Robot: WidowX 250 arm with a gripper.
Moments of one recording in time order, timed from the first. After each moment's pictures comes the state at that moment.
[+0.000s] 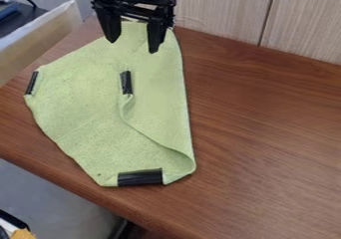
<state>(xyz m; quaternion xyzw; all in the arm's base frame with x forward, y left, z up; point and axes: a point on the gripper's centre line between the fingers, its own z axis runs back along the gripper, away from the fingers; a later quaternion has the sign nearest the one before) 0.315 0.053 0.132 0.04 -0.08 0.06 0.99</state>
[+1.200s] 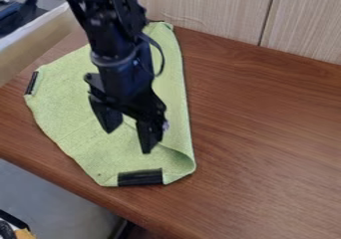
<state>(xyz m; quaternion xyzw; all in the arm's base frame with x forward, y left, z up) 0.216 -0.001 0.080 -0.03 -0.06 -0.08 0.99</state>
